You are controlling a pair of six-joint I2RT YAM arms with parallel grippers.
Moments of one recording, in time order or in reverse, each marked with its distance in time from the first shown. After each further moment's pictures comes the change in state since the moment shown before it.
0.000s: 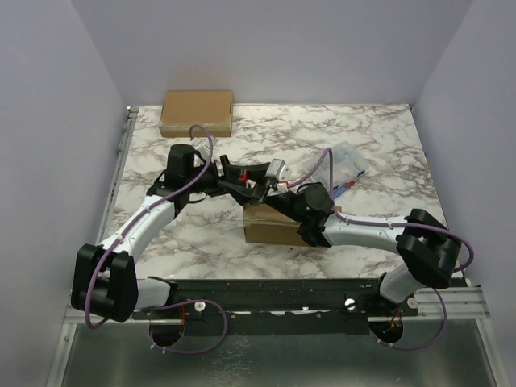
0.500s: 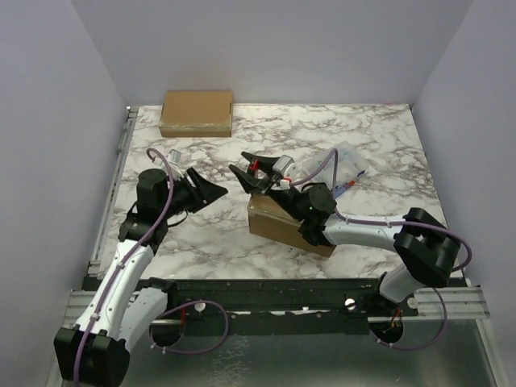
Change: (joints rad) left arm 0.091 -0.436 -0.124 -0.167 -0.219 -0.227; right arm -0.027 0.006 -0.032 0.075 0.187 -0.092
